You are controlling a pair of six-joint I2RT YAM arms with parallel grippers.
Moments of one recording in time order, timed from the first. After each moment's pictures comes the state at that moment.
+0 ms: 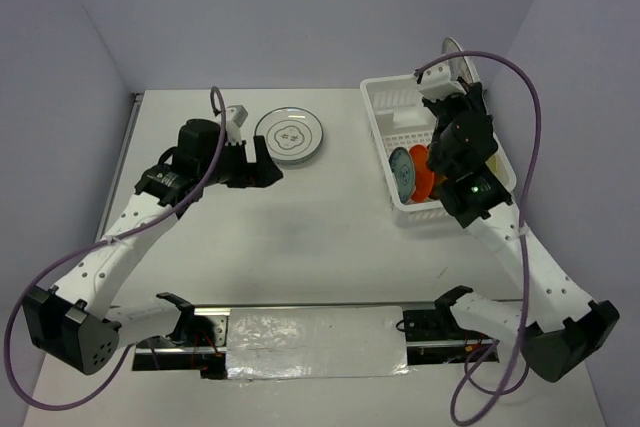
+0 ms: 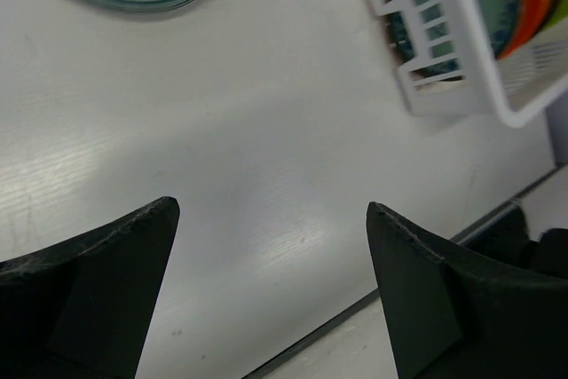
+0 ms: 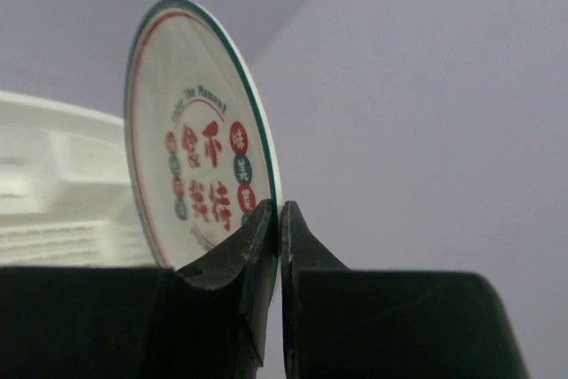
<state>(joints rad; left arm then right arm) -0.40 1.16 1.11 -0.58 0.19 -0.41 0.44 1.06 1.09 0.27 0.82 -0.97</state>
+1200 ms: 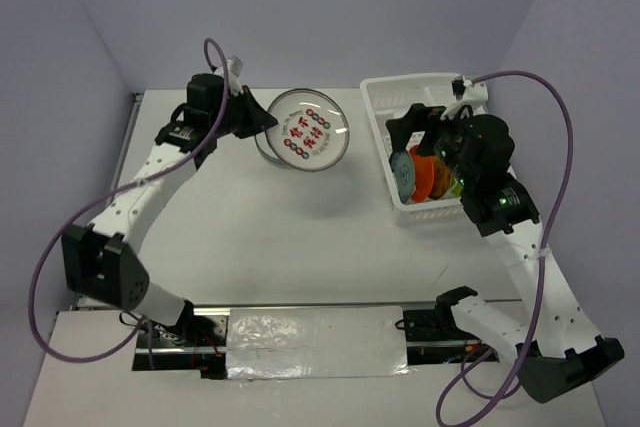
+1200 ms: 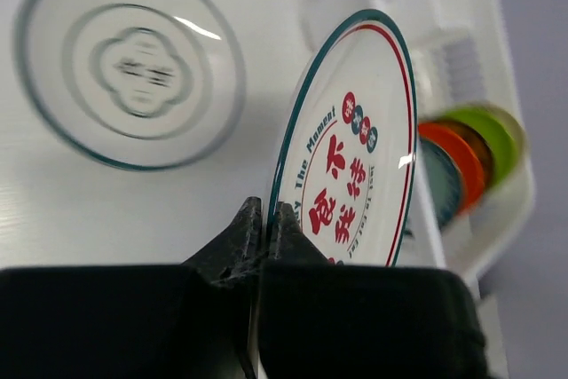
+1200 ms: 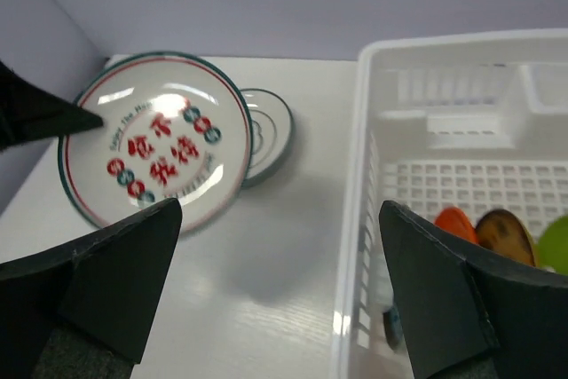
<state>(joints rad) -0.31 1.45 1.36 -0.32 0.29 -0.58 0.32 0.94 1.16 -0.31 -0.04 0.27</state>
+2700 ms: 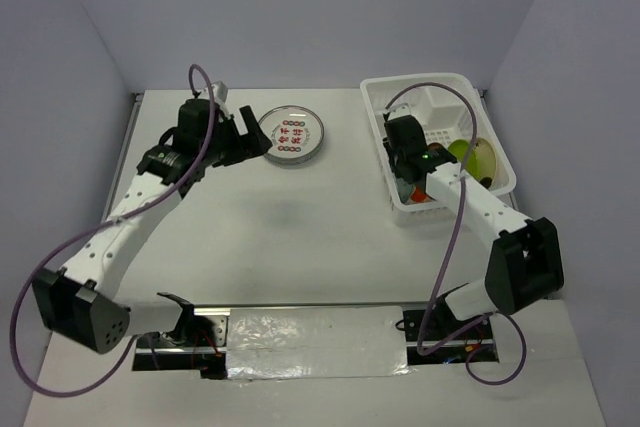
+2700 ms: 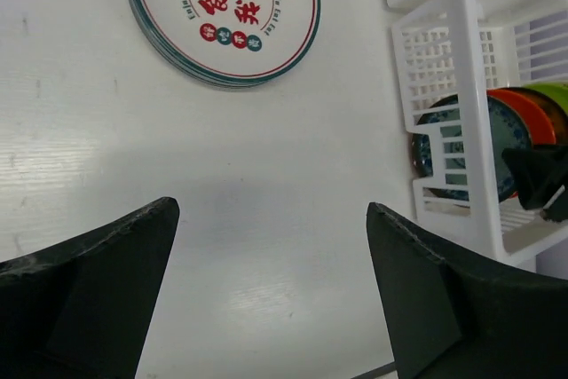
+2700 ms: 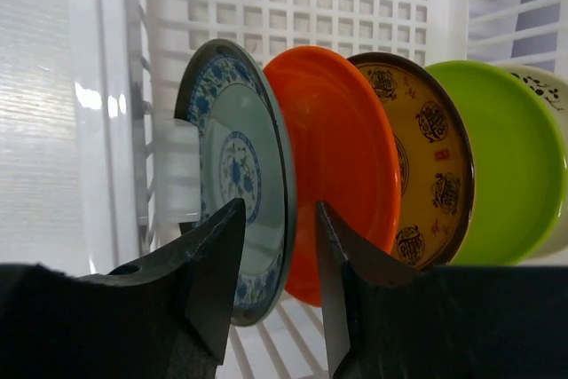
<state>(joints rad) -0.35 1.31 1.28 -0.55 0.01 -0.61 0.40 1.40 1.09 -0.46 0.46 -0.06</state>
